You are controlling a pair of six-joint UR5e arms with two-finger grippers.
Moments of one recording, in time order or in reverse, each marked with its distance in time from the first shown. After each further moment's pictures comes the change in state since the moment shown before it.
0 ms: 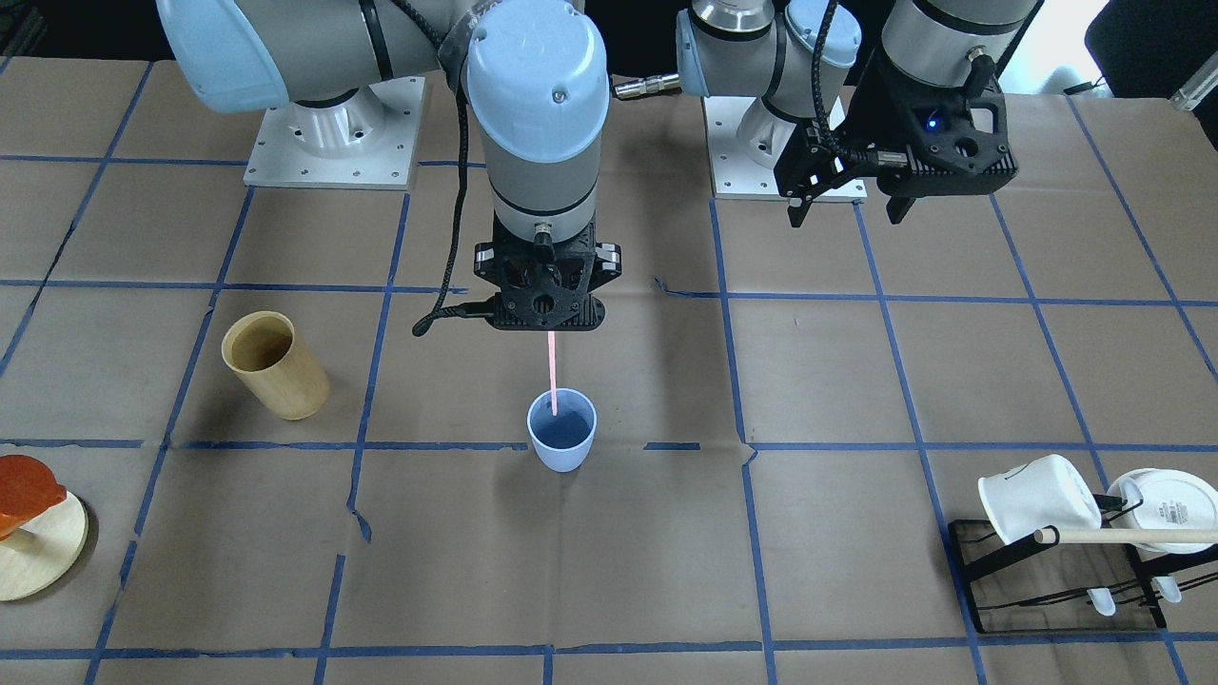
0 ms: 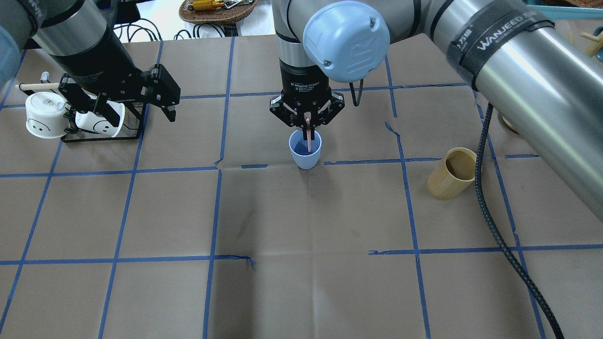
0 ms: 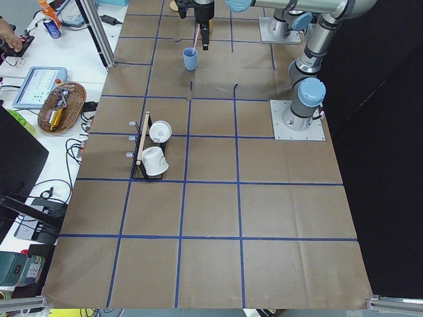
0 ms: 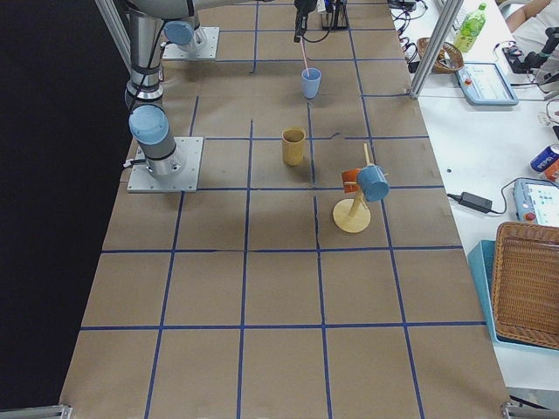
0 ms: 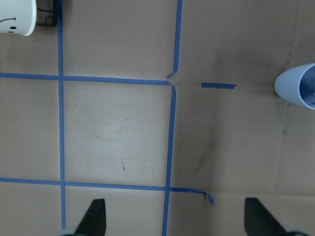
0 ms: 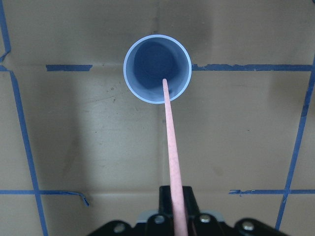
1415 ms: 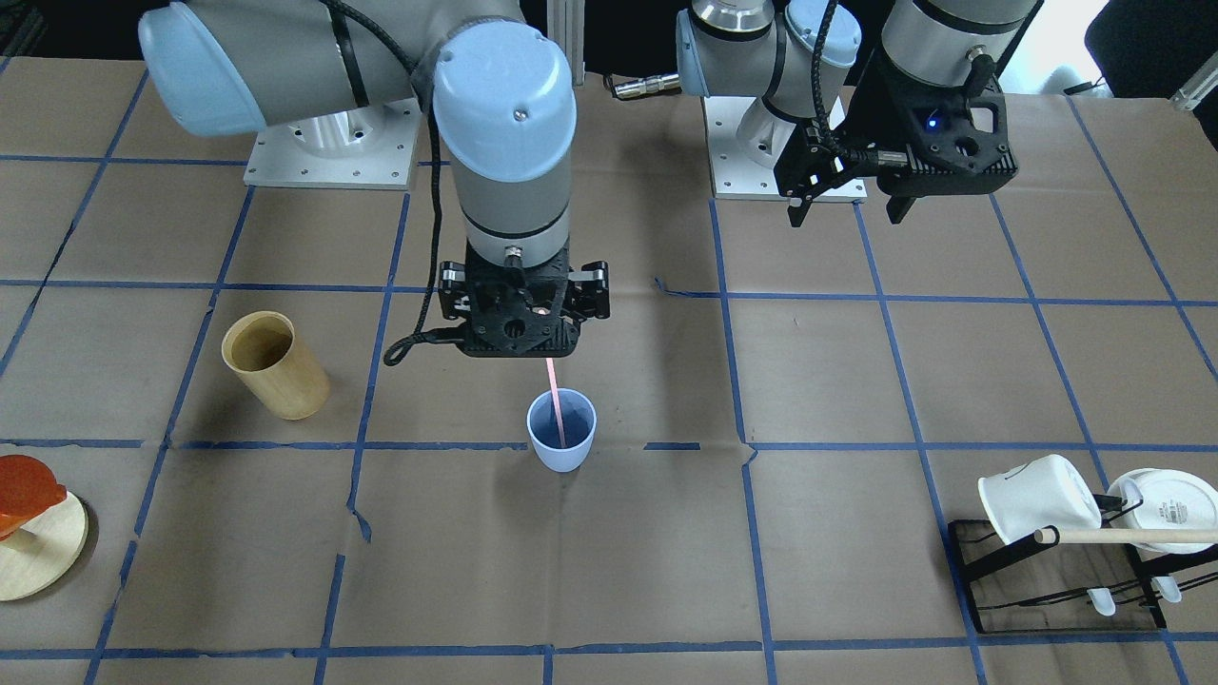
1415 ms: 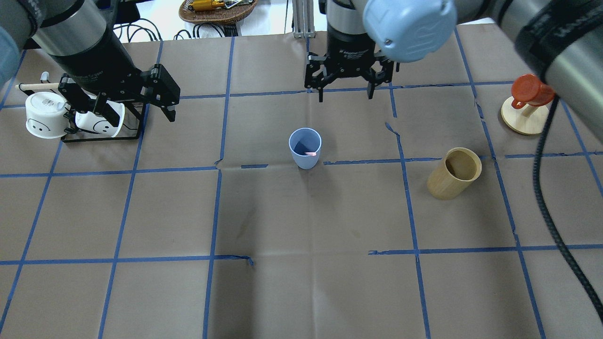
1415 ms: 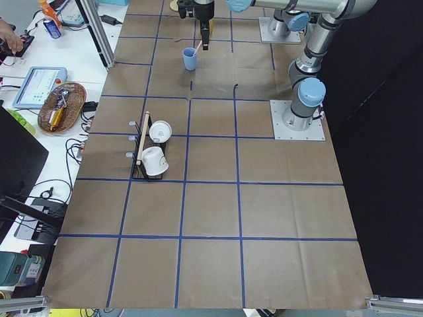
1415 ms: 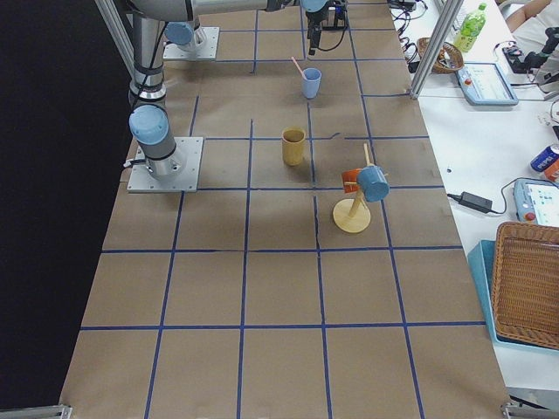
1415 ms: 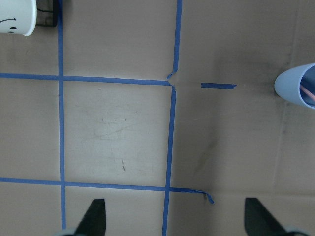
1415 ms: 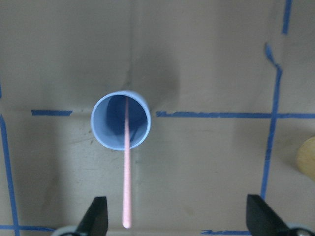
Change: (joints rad) left arm 0.000 0.001 0.000 0.000 0.000 0.001; right arm -0.164 -0.121 0.057 -0.113 -0.052 -0.201
